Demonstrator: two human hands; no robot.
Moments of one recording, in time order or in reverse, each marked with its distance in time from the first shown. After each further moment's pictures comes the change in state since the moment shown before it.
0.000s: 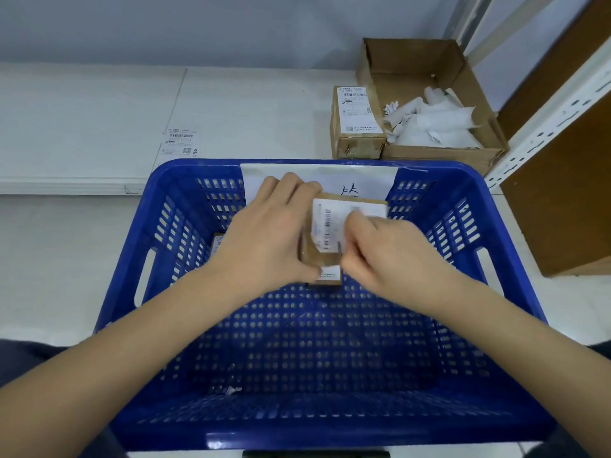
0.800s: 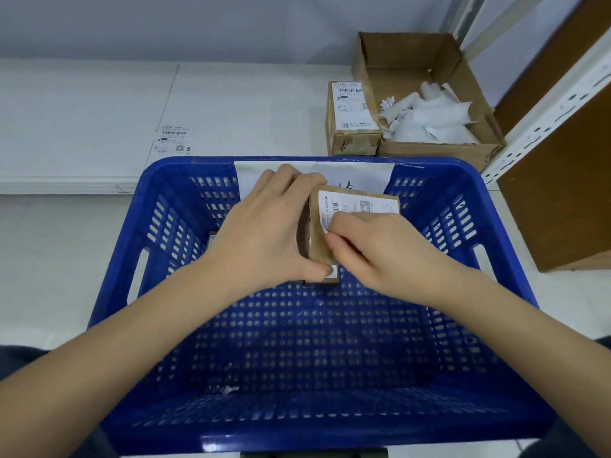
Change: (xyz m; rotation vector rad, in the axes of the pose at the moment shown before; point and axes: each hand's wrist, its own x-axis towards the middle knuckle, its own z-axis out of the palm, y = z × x) left_hand 0.004 0.007 -0.005 -0.116 0.020 0.007; right_hand 0.006 0.003 -0.003 0.156 -0.031 -0.034
